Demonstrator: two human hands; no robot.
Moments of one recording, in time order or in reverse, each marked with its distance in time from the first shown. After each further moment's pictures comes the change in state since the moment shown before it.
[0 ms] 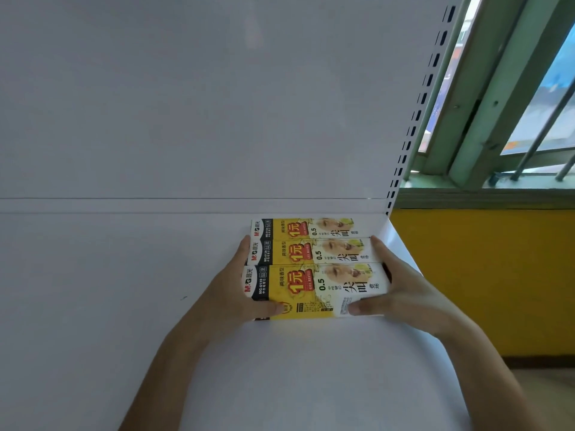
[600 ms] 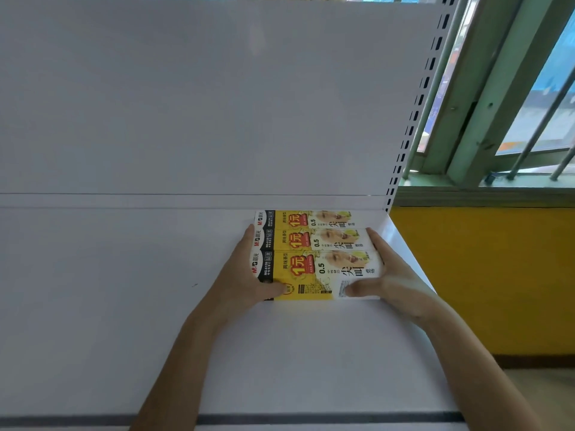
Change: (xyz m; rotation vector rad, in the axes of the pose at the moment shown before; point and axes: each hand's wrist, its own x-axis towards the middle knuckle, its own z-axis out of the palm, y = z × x) left_hand 0.000 -0.006 0.006 0.041 0.069 0.071; right_hand 0.006 0.005 0.011 0.071 -0.009 -0.125
